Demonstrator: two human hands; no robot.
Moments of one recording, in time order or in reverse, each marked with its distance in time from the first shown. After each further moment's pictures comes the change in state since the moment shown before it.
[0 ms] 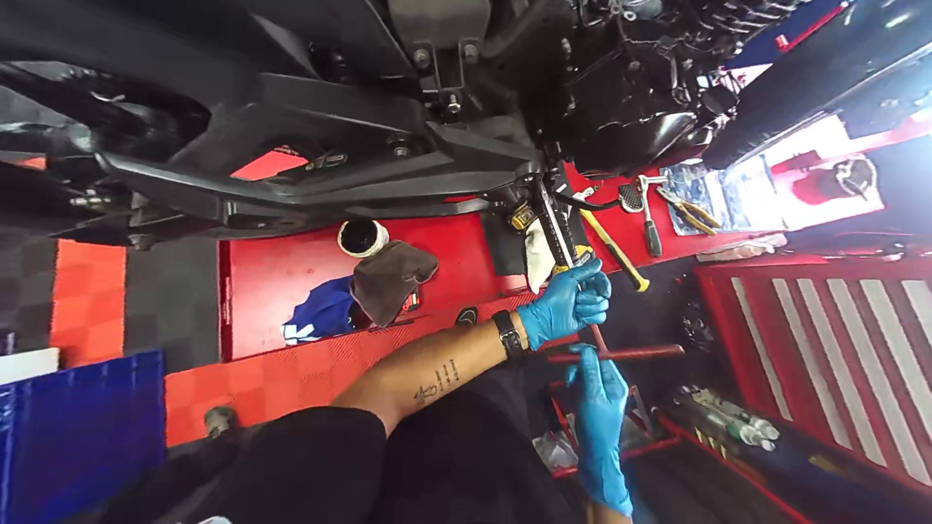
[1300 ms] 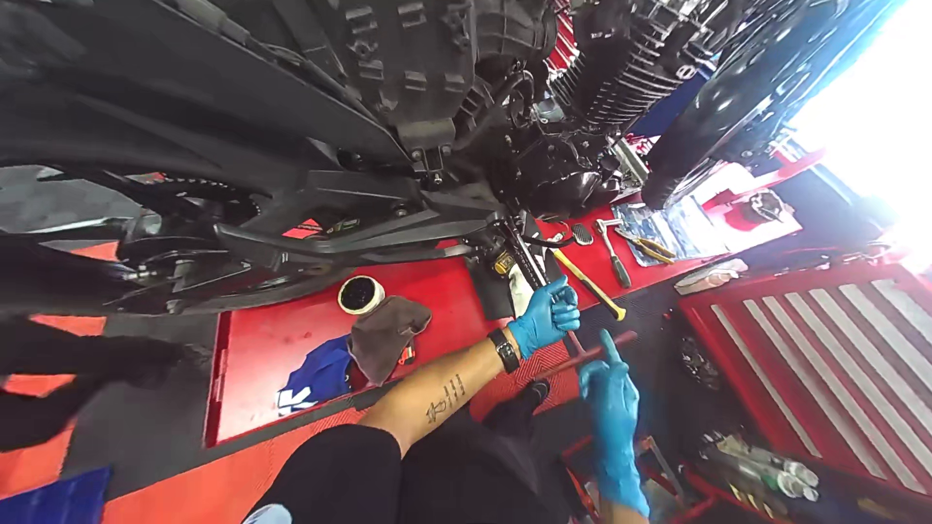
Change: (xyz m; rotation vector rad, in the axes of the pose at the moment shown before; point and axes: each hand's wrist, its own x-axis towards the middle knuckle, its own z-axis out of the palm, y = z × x) left_hand 0.012 -0.001 -0.001 0.028 -0.070 0.078; right_hand 0.016 0.012 -0.032 0.068 -0.125 -0.282
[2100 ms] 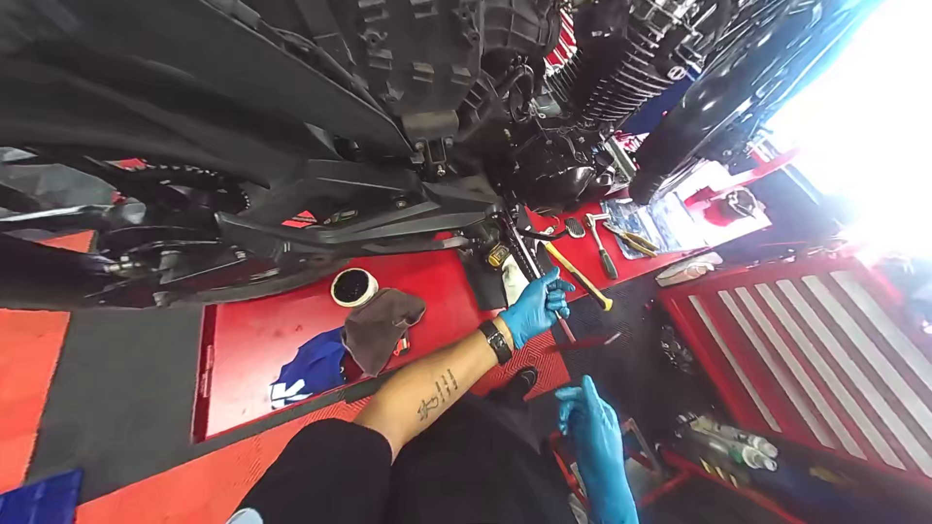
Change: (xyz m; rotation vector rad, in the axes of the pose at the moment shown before) left_hand -0.007 0.010 0.011 0.024 0.190 -0.056; right_hand -0.046 -0.042 0.010 0.186 0.158 0.566
